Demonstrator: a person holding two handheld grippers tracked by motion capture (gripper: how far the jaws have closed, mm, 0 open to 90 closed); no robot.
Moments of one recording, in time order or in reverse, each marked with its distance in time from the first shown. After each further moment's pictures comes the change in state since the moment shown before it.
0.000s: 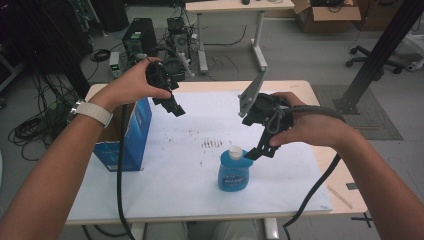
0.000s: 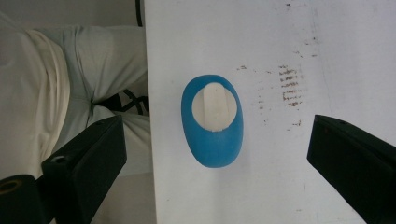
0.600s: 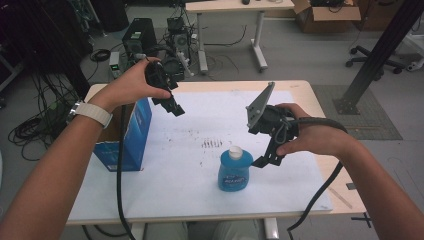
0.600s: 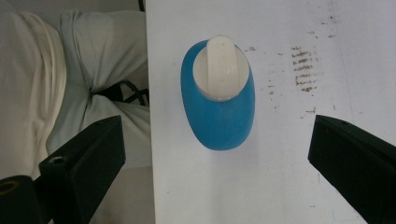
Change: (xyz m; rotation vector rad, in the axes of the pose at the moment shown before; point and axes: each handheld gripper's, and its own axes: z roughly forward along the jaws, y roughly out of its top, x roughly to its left) left arm 0.000 -0.001 -0.001 0.000 0.006 -0.009; right arm -0.003 -0.027 0.023 0.012 0.026 -0.007
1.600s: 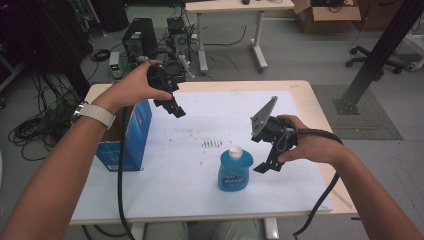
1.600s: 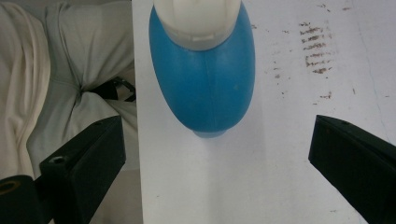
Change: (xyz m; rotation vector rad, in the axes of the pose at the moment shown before) left arm 0.003 -0.001 0.010 0.008 -0.010 -0.009; right arm -0.015 -0.035 0.038 -0.026 0.018 0.030
